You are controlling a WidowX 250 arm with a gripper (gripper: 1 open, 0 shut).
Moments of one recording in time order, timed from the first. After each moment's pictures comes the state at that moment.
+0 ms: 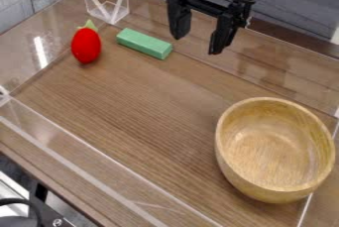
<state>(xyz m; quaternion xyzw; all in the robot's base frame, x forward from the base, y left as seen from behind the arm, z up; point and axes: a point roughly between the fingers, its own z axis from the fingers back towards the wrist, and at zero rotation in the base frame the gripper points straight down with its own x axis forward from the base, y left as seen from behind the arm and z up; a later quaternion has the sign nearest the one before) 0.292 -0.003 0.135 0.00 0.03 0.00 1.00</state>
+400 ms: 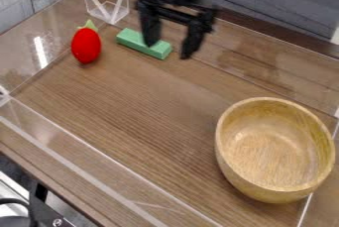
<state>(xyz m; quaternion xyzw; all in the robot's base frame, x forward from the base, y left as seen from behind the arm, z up) 0.280 0.056 0.116 -0.01 0.06 0.08 0.99</state>
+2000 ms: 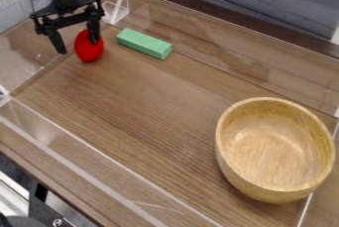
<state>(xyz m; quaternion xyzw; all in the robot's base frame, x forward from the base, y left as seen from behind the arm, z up) 0.288 0.210 0.049 -0.04 0.01 0.51 0.86</state>
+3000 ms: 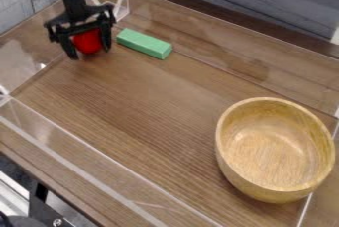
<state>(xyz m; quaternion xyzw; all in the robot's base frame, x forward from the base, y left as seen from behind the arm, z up) 0.297 0.203 0.044 -0.05 -0.01 0.48 0.88</state>
